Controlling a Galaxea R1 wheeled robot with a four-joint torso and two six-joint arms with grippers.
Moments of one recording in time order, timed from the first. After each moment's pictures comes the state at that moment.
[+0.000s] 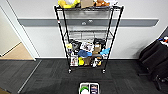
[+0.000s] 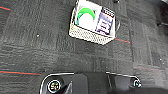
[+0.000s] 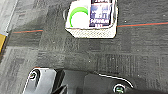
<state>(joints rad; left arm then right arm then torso) 1.15 2.66 -2.25 0.03 -0.22 -0.16 -1.11 2.73 -2.32 -0.14 0.11 0.05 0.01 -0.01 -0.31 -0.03</state>
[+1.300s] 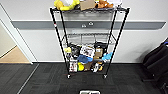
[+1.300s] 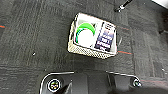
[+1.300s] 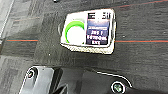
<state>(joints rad) 1.16 2.66 -2.25 0.03 -0.22 -0.16 -1.12 2.76 -2.36 -0.14 0.11 0.05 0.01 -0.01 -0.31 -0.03</state>
